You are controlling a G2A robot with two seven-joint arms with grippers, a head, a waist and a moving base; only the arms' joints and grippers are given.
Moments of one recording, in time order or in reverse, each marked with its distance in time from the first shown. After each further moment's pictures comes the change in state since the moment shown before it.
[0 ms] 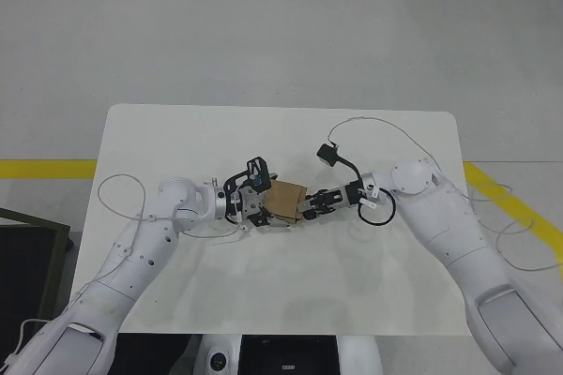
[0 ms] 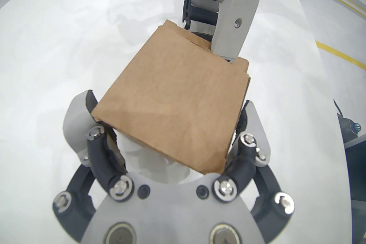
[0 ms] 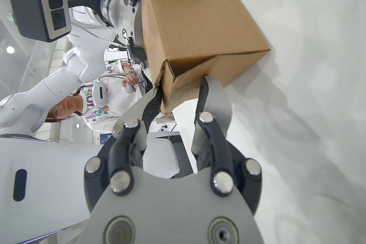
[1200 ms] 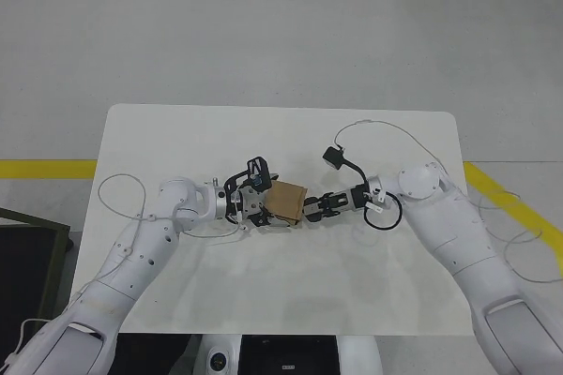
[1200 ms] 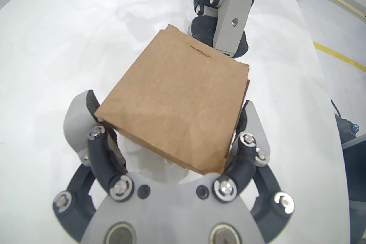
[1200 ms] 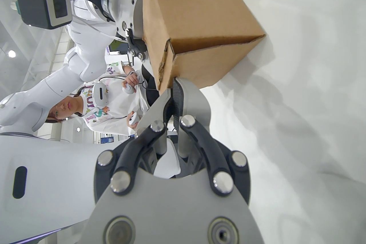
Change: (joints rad) left arm -0.003 -0.001 0.002 0.000 -0.008 -0.003 -0.001; right arm -0.057 0.035 0.057 -0.096 -0.042 0.058 -0.004
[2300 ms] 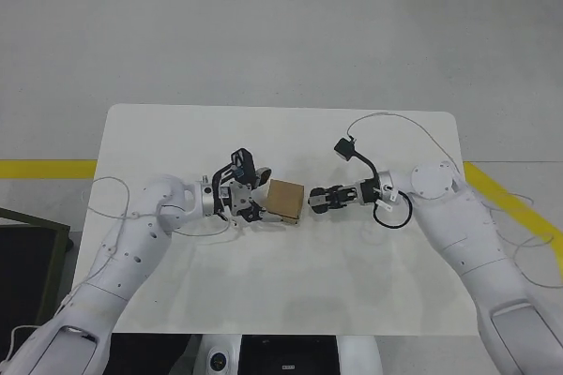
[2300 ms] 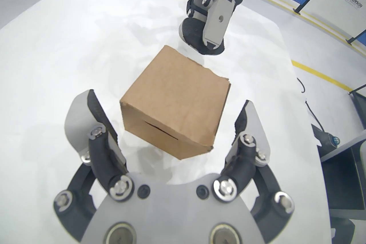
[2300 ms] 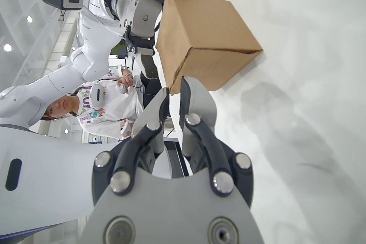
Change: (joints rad) left arm 0.029 0.031 -0.084 -0.024 -0.159 -0.066 -0.021; right arm -0.034 0.033 0.094 -0.051 -0.020 -0.107 -0.023
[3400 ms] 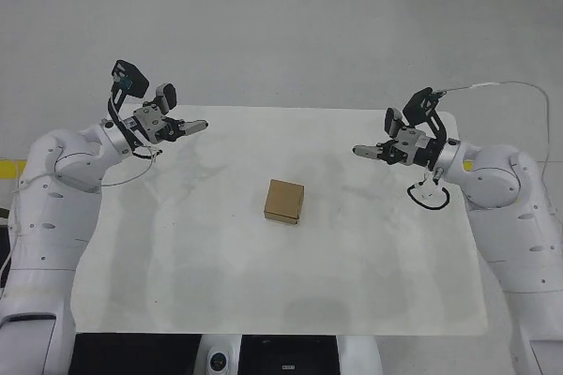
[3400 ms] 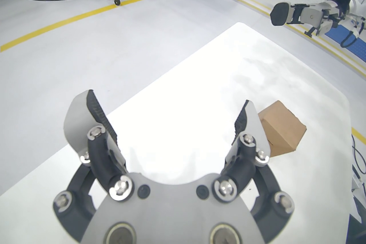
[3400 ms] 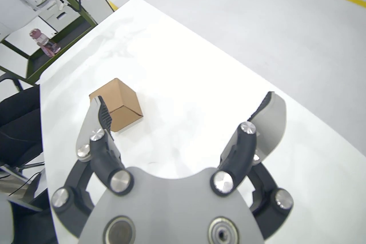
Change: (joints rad) left arm -0.136 0.094 -0.344 0.081 -0.205 0.152 -0.189; right arm -0.161 0.117 0.367 -0.381 -0.849 -0.272 -0.683
